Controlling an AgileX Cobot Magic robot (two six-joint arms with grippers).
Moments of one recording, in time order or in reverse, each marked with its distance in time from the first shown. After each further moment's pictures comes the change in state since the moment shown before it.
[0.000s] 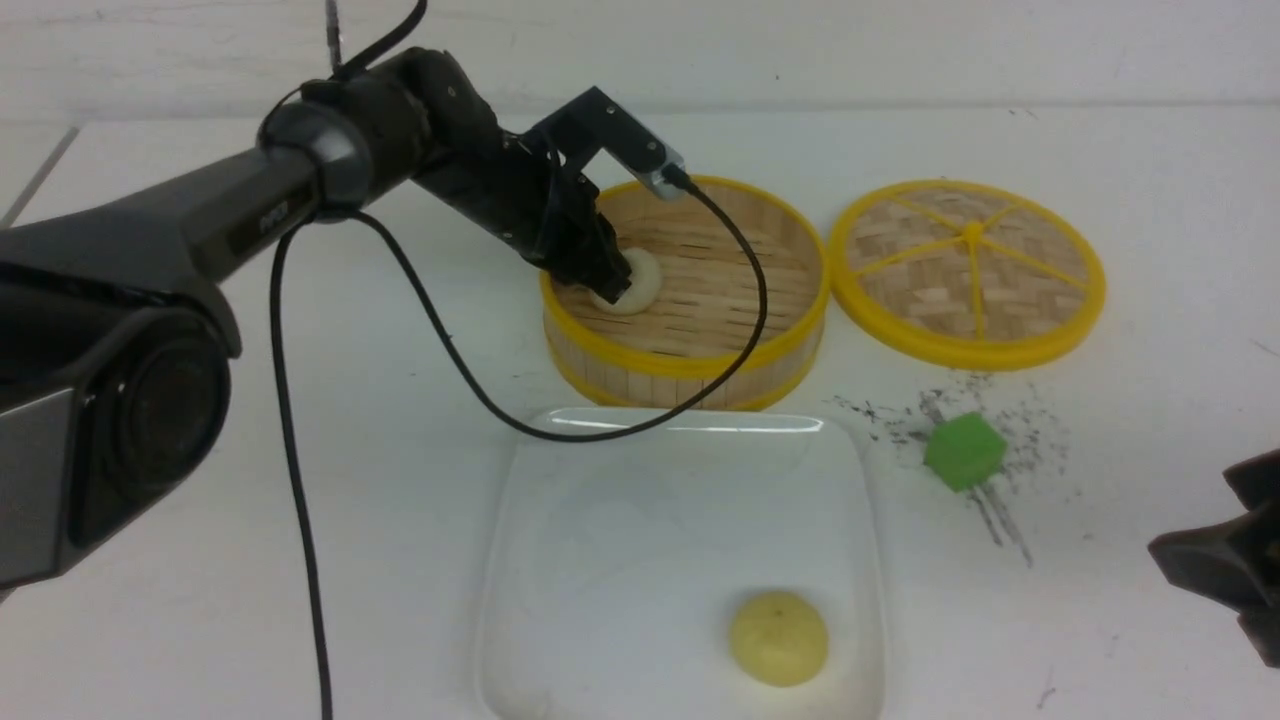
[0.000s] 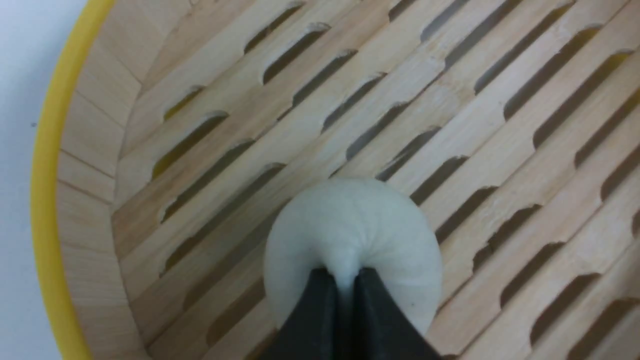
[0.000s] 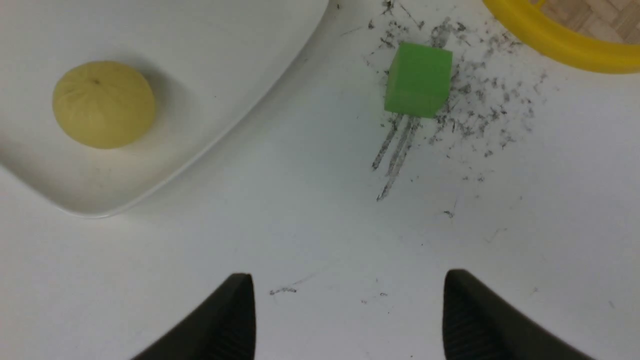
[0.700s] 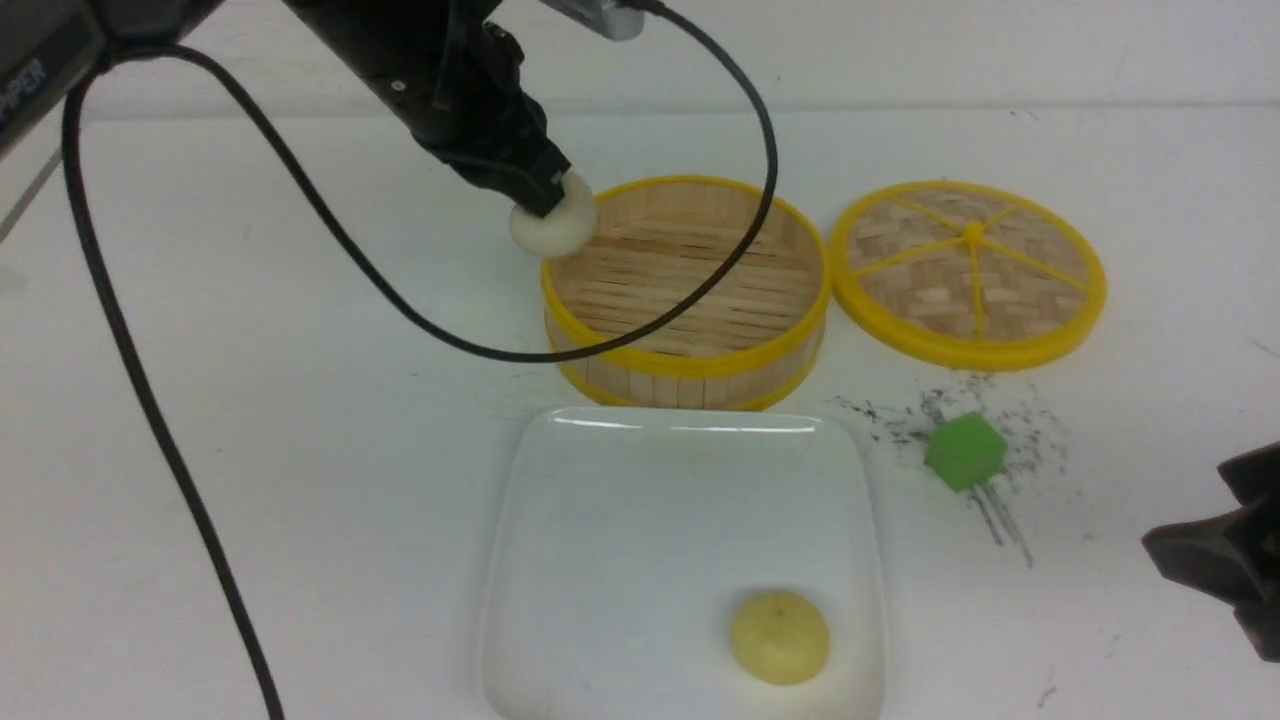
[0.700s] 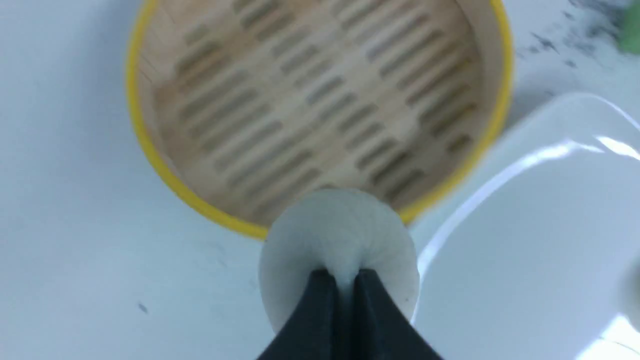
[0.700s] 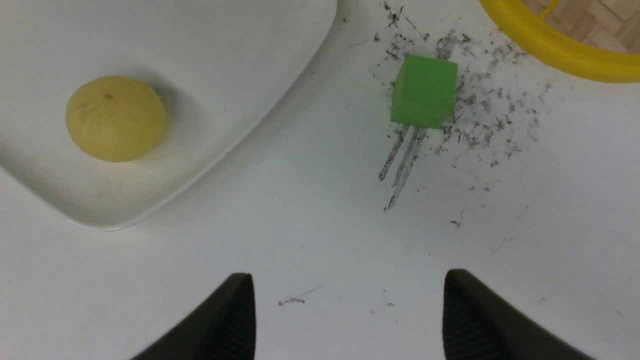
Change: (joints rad) right arm 0.000 -0.010 0.000 0.019 -0.013 -0.001; left arm 0.000 -0.347 0.000 0.187 0.446 -0.360
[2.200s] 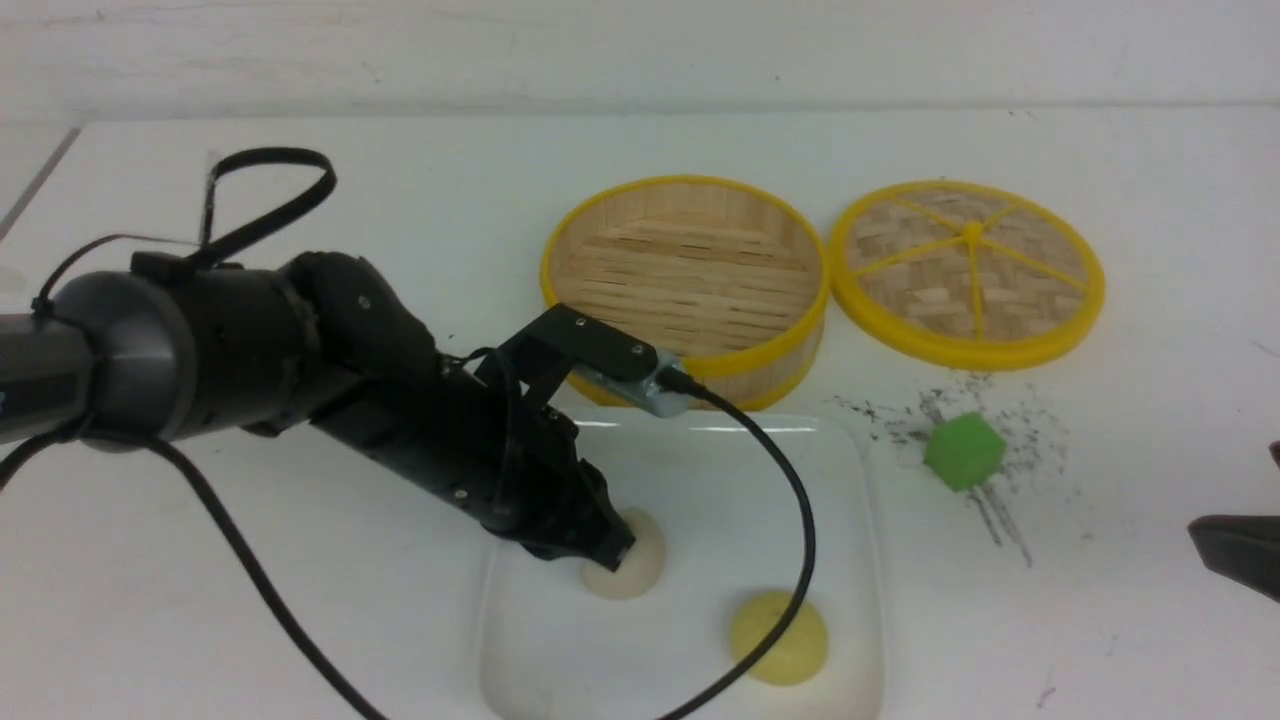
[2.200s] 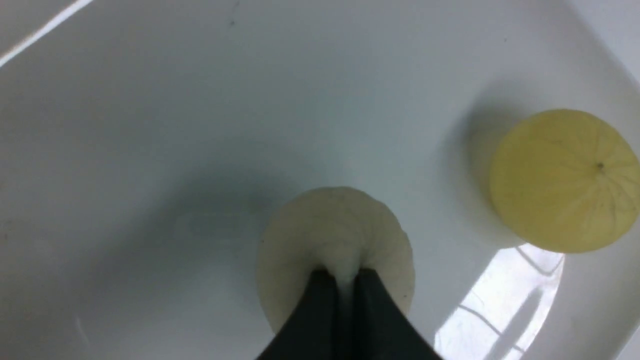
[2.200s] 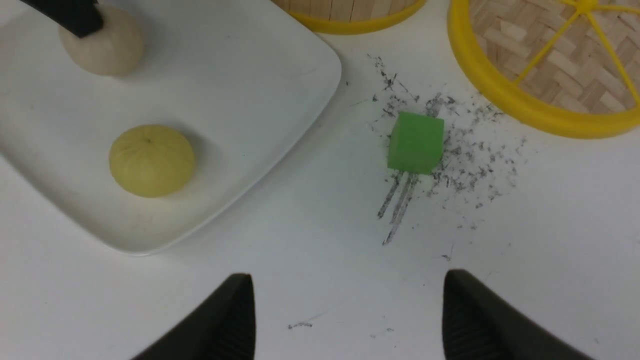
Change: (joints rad) right arm 0.000 -0.138 0.000 0.038 0.022 -0.028; left arm -0.130 -0.235 0.976 -0.405 -0.590 0.277
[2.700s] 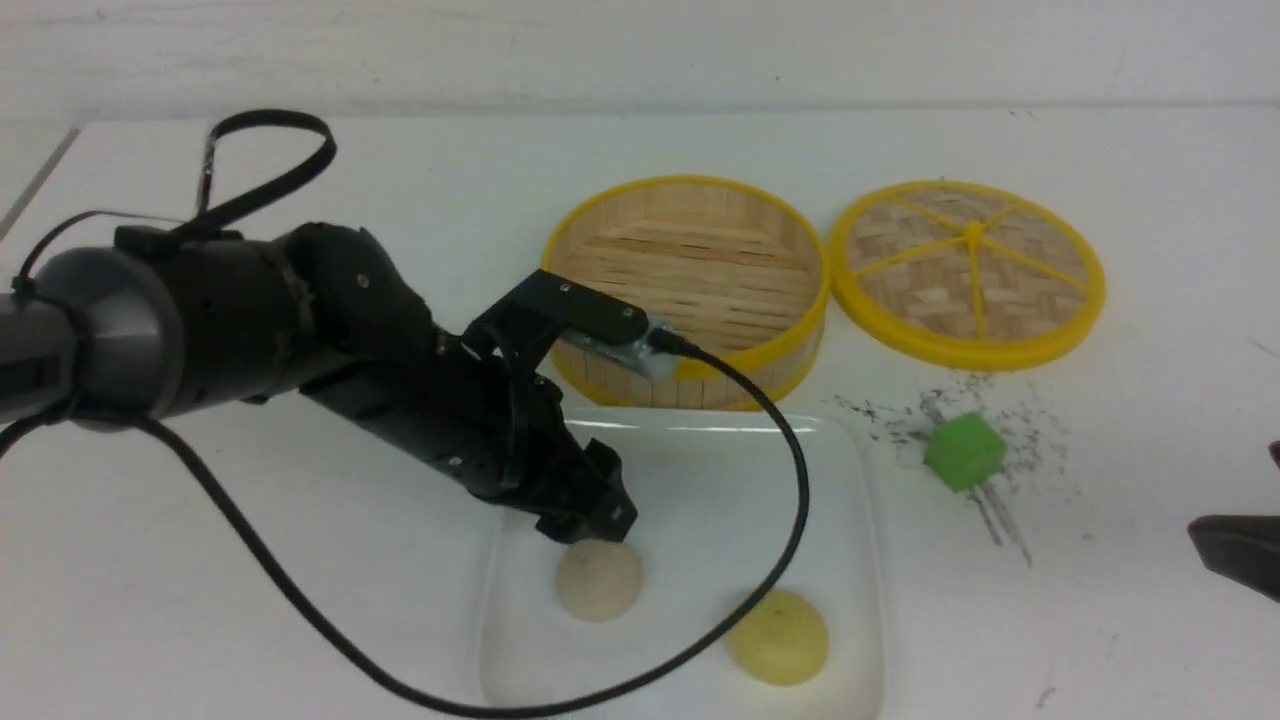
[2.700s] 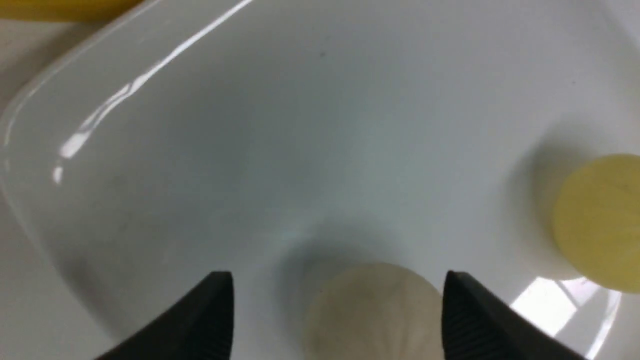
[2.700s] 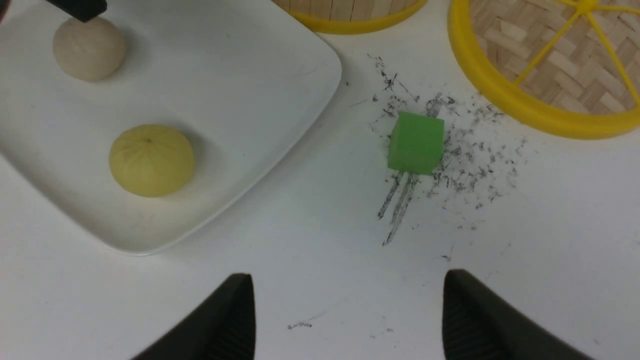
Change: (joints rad) right arm 0.000 0.000 0.000 0.001 0.000 -0.002; left arm 0.000 -0.018 -0.040 0.170 -0.036 -0.223
